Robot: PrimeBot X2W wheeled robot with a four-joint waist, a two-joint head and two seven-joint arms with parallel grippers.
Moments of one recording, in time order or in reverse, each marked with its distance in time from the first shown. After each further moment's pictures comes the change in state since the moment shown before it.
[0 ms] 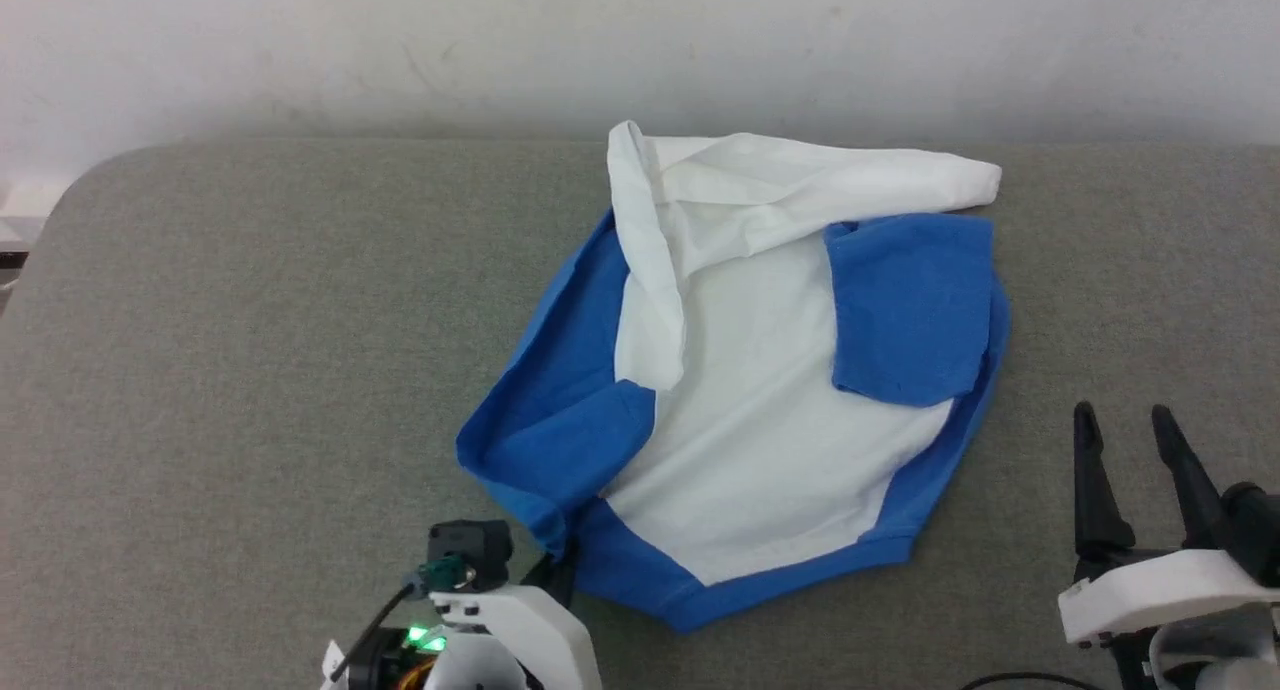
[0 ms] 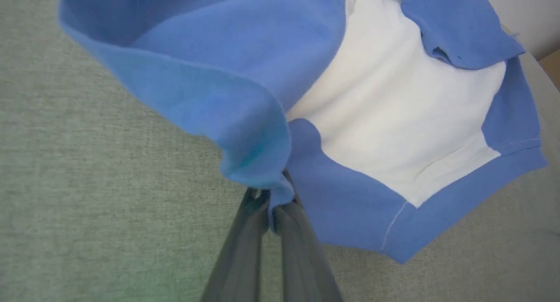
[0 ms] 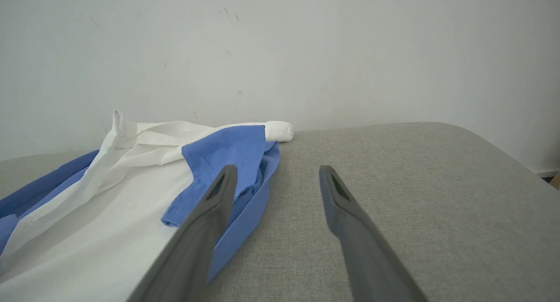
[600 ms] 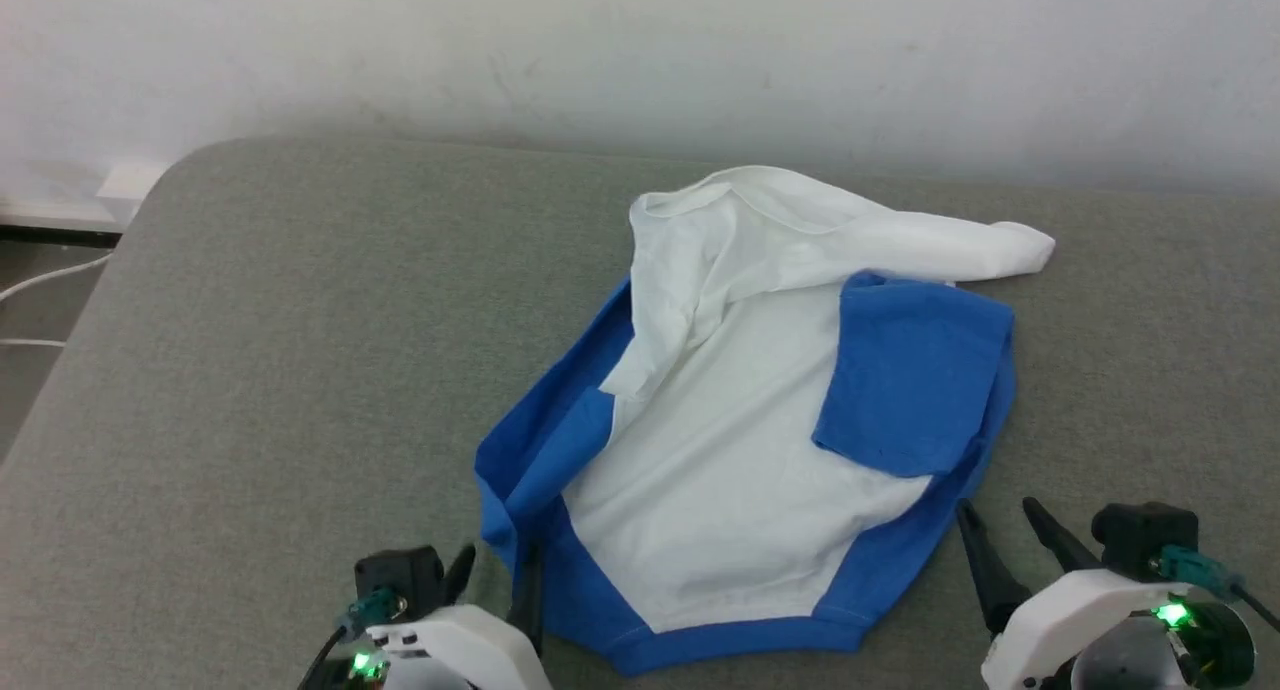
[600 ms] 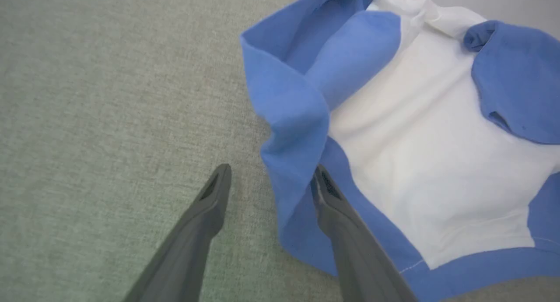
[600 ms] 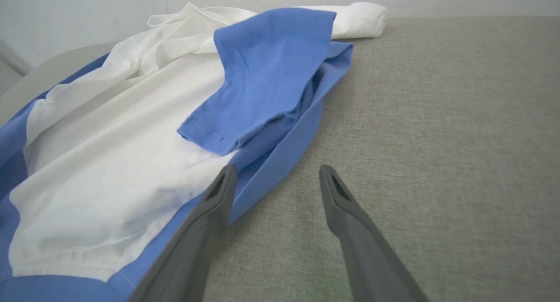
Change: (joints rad) left arm 0.032 0.037 0.083 0.067 -0.061 0.016 -0.125; right arm 0.047 -0.003 0.129 0.055 0.047 0.000 0.304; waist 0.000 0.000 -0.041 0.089
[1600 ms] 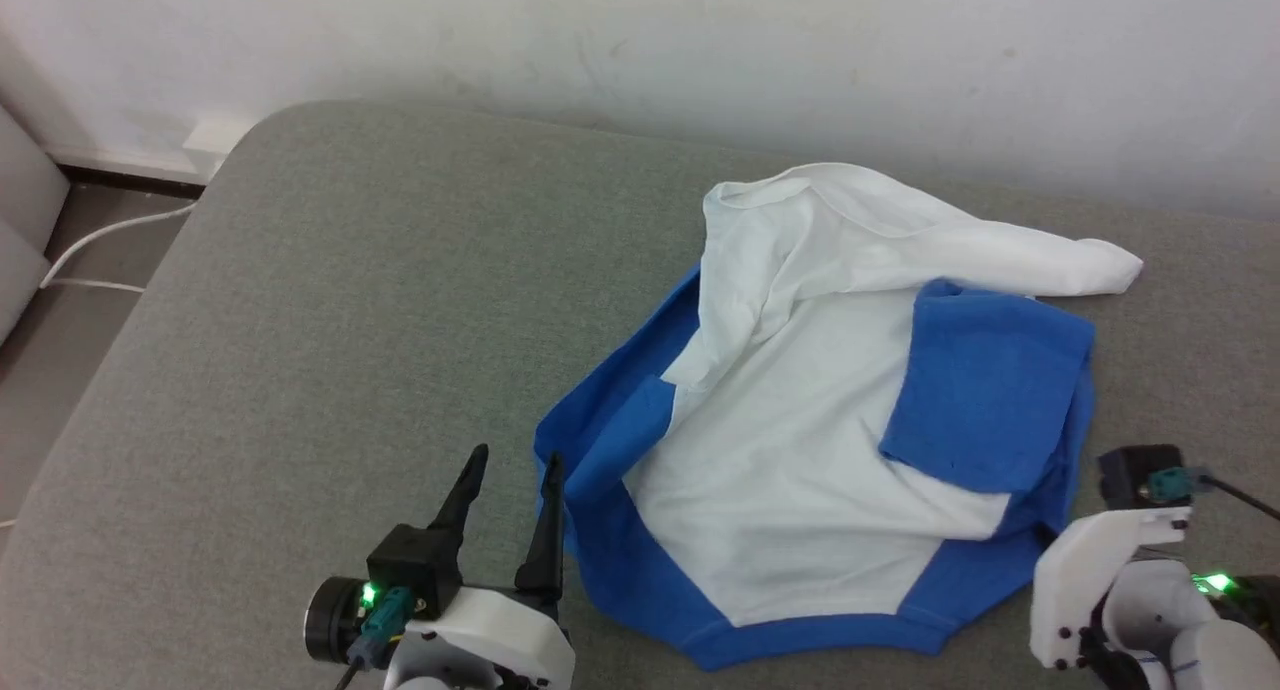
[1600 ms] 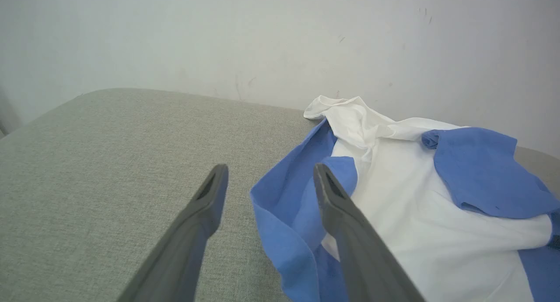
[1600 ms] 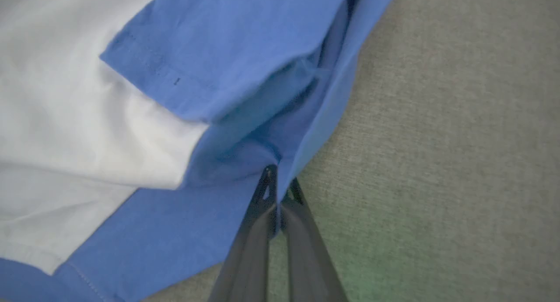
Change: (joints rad) left arm -0.064 -0.031 -0.007 -0.029 0.180 -0.081 -0.347; right arm -0.136 -0.026 -0.076 0.104 -0.131 0.001 0.411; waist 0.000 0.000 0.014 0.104
